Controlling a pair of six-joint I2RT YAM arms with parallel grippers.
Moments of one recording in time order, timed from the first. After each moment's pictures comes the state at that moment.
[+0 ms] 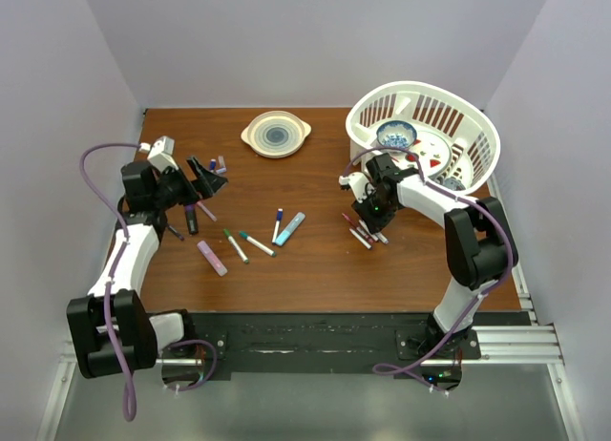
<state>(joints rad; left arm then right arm) 0.18 1.19 0.74 0.01 0.63 -0.44 0.37 1.76 1.15 -0.69 -0.15 -0.43</state>
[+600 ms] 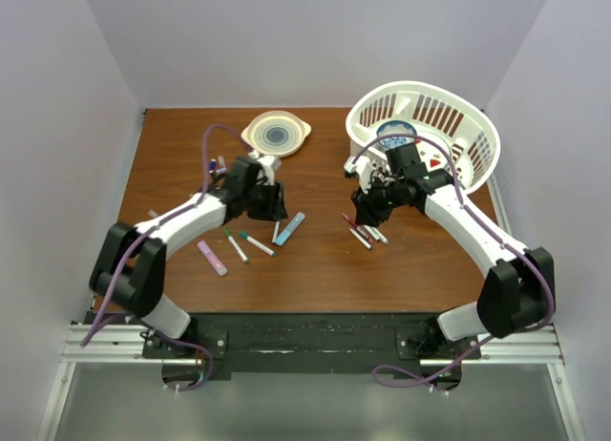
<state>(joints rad) -0.45 1.55 0.98 -0.28 0.22 -0.34 0.37 1.43 1.15 -0.72 -0.50 -0.52</state>
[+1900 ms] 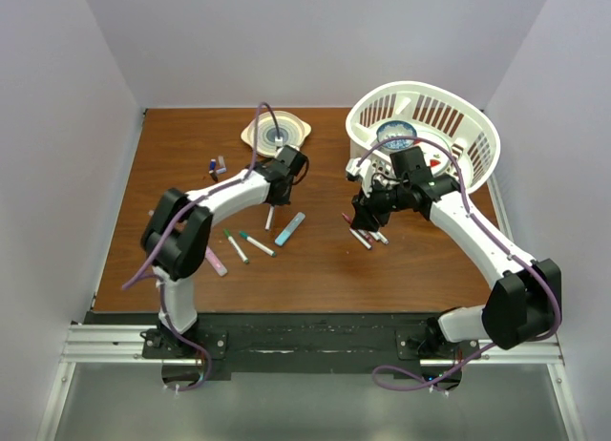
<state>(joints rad) -0.61 1.95 1.40 -0.54 -0.41 -0.33 0.37 1.37 1.11 -0.70 -0.65 -0.53</state>
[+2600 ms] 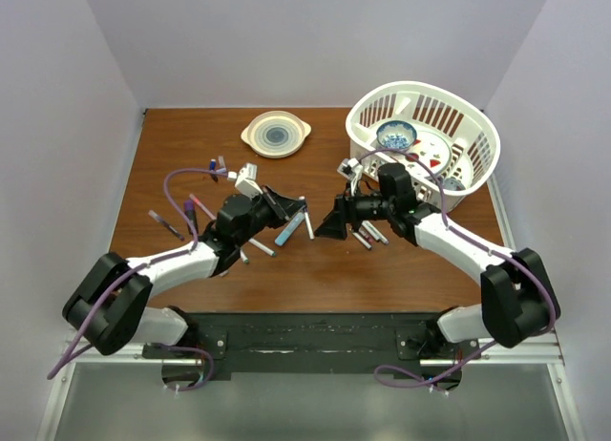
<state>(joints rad) -0.61 1.33 0.54 0.58 0.05 -1.00 0.46 1.38 0.82 0.03 -0.86 0.21</state>
